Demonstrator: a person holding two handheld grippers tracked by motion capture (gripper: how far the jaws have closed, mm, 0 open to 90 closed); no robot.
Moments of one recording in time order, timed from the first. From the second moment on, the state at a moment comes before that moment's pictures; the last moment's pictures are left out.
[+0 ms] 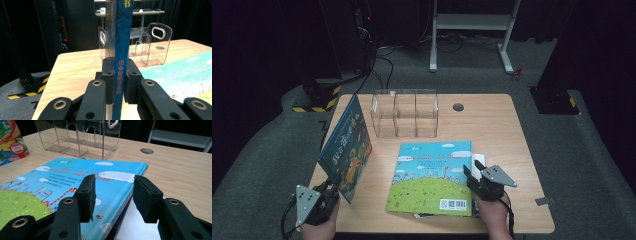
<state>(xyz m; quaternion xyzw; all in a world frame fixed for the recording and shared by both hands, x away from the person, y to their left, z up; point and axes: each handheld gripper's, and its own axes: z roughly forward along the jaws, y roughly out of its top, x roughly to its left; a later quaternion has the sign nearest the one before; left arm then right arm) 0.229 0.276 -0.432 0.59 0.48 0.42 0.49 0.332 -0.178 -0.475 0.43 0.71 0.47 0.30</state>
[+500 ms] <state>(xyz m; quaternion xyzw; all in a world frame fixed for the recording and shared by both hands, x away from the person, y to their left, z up) 0.234 0.279 -0.430 0.59 0.47 0.41 0.50 0.329 -0.182 -0.477 0.43 0.71 0.47 0.30</state>
